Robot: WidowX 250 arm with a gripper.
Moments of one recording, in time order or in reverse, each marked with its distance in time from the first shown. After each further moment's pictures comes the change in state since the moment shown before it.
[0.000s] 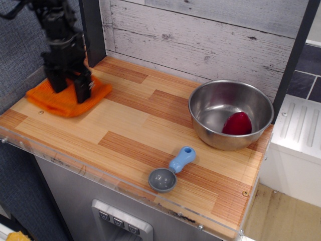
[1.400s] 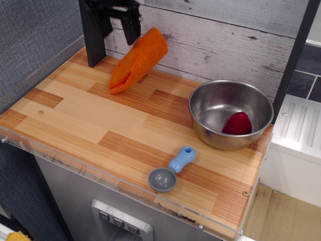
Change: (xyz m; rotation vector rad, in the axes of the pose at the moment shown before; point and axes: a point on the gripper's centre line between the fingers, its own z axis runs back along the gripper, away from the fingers) arm 0.059 -0.053 0.110 -0.104 -0.192 -0.001
